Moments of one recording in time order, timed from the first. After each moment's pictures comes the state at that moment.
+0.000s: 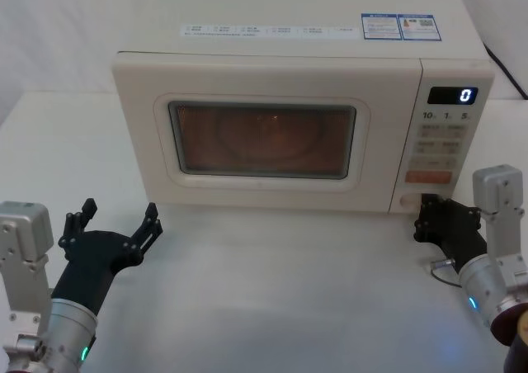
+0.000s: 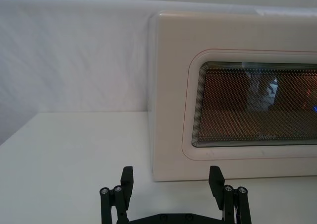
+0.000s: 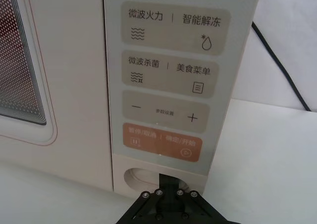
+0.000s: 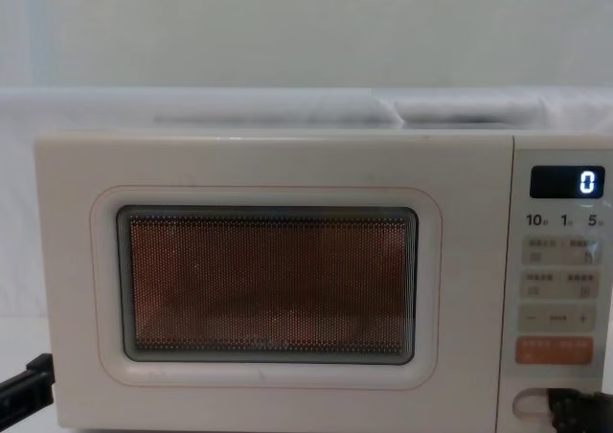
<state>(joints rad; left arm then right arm) 0.27 0.24 0.04 -1.85 -0.25 -0.02 -0.02 0.11 0.08 -0.15 -1.38 0.01 -0.03 0.12</state>
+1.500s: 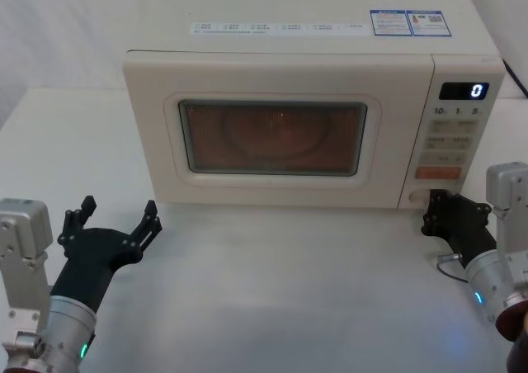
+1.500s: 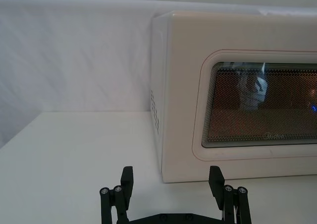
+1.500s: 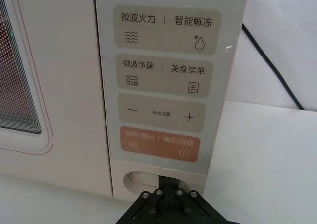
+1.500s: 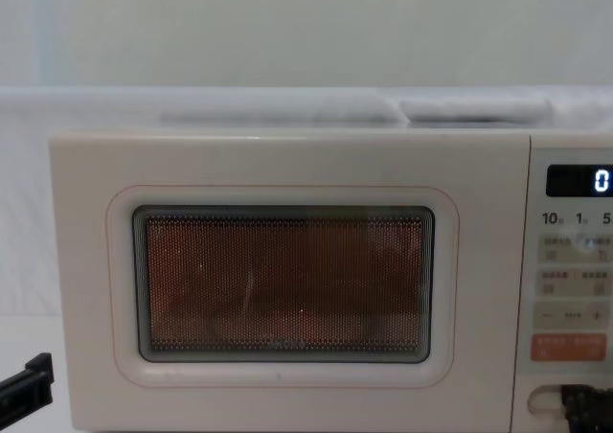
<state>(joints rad) 0.27 0.24 0.04 -1.85 -0.25 -0.02 -0.02 0.13 0.08 -0.11 -1.35 0.03 -0.07 0.12</state>
